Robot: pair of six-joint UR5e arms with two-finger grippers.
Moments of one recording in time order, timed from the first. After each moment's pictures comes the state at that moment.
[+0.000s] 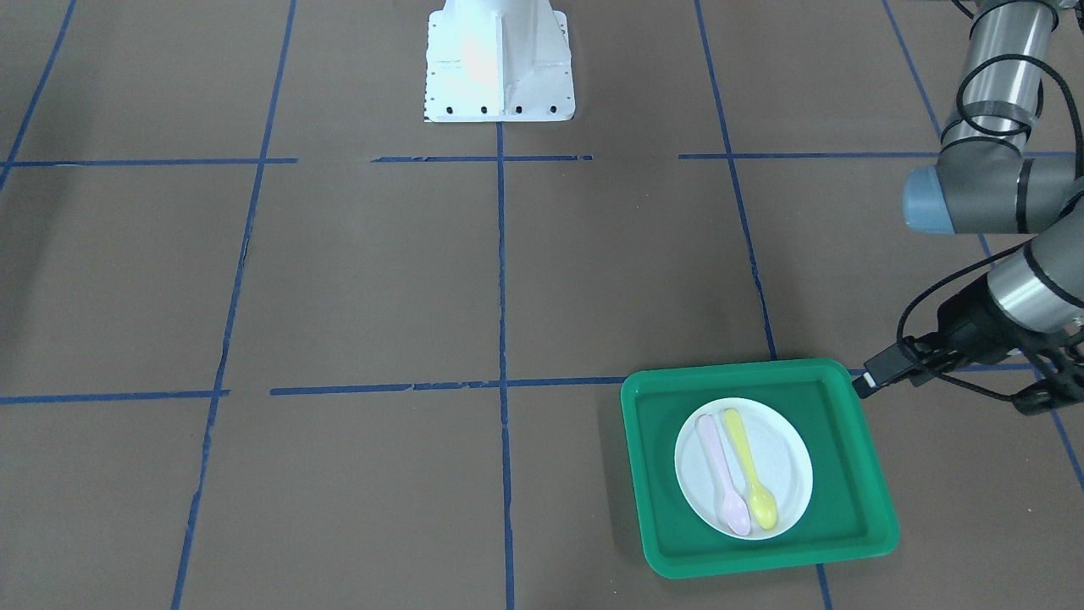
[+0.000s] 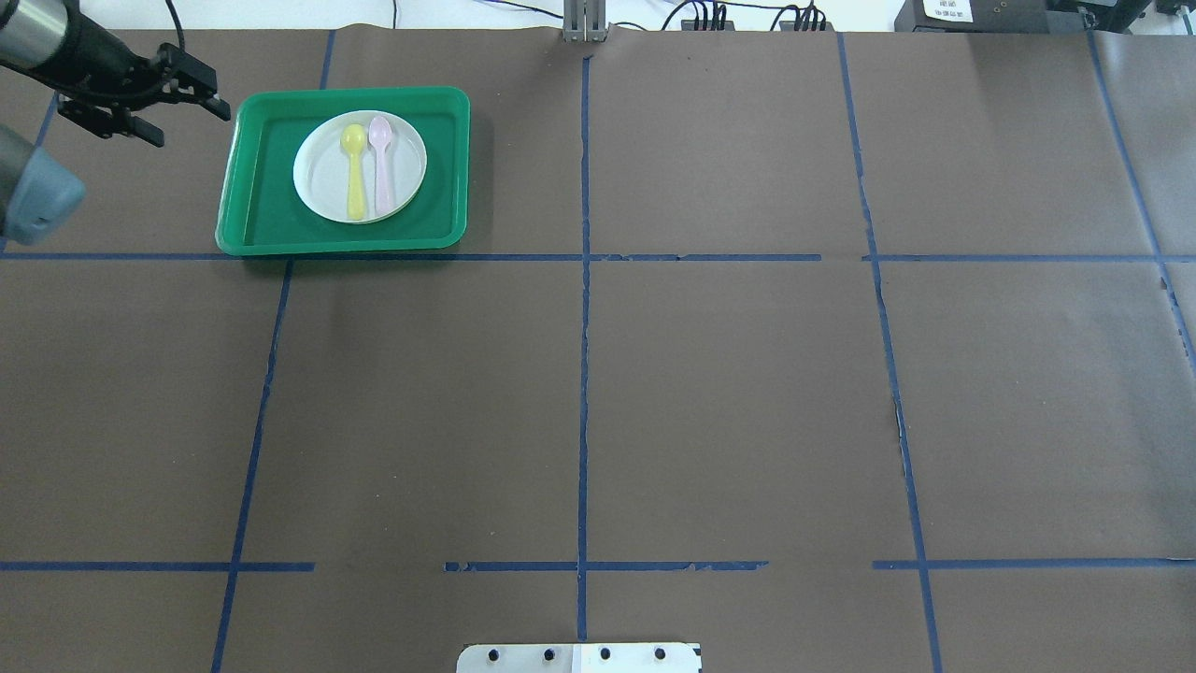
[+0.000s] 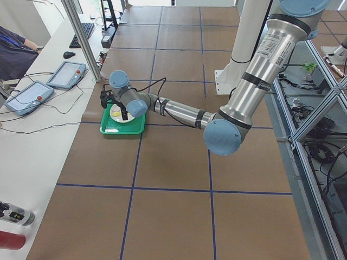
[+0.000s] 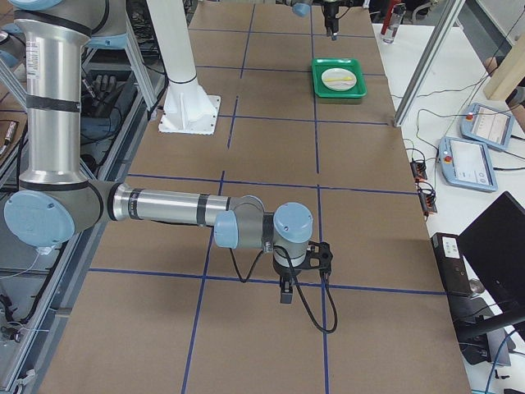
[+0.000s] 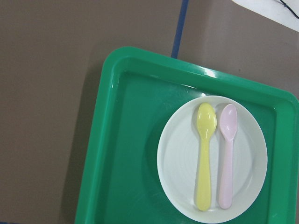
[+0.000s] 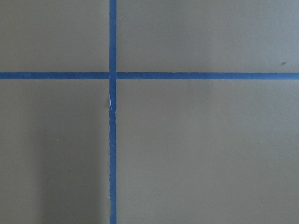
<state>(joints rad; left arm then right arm) -1.20 -2.01 -1.45 -2.01 -2.36 -0.95 1.58 -1.65 1.61 -1.51 2.28 0.03</state>
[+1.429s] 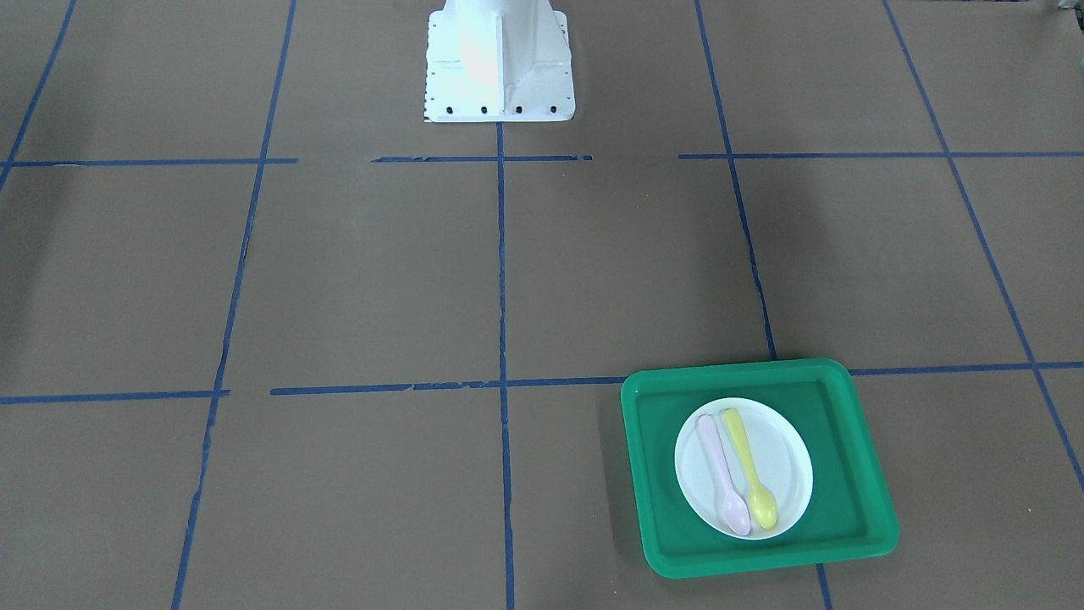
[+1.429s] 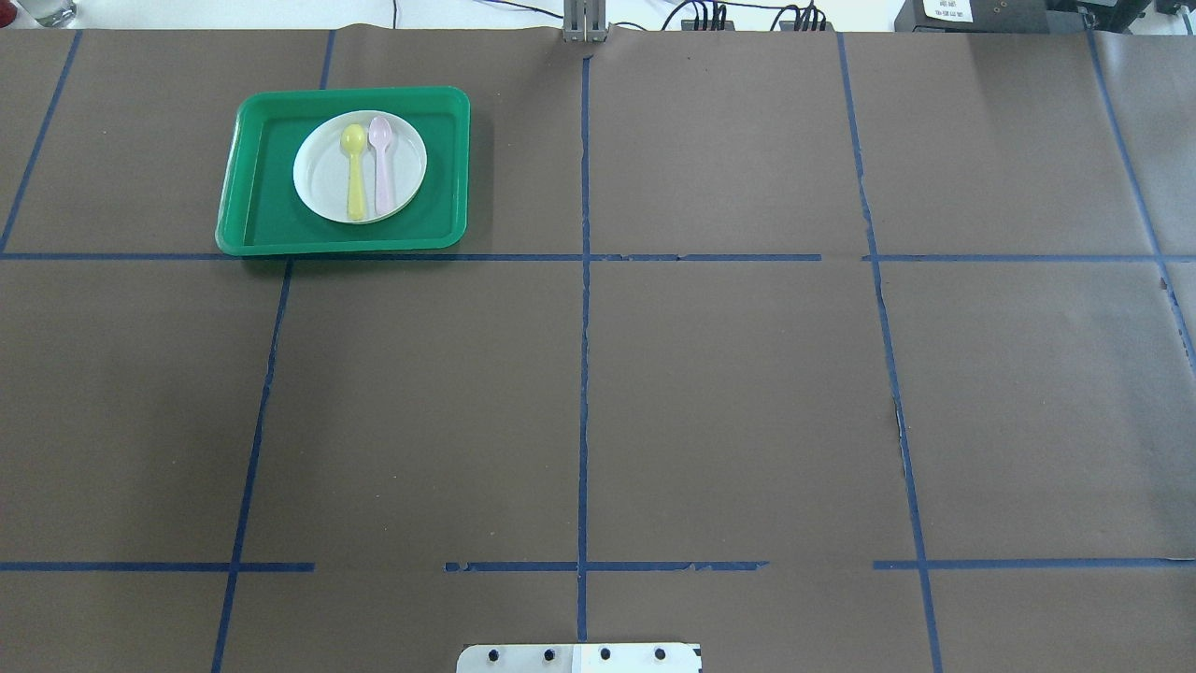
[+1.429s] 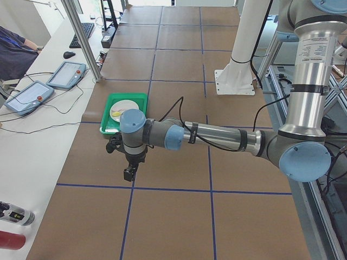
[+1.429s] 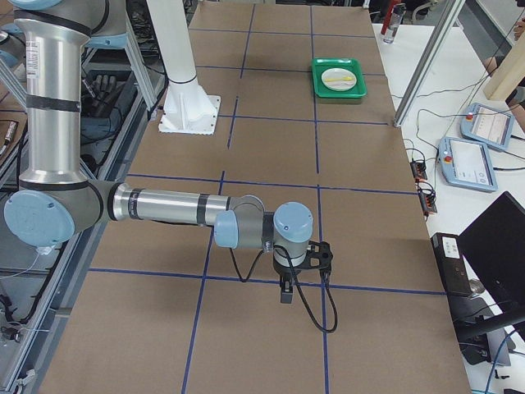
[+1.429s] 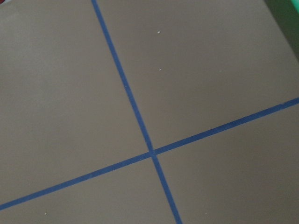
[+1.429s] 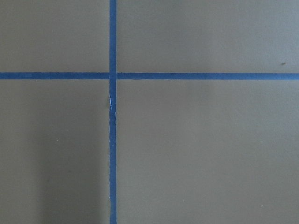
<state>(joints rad) -1.54 -1.60 -1.63 -1.62 -2.29 0.16 1.58 -1.65 1.61 -1.51 2.28 0.03</state>
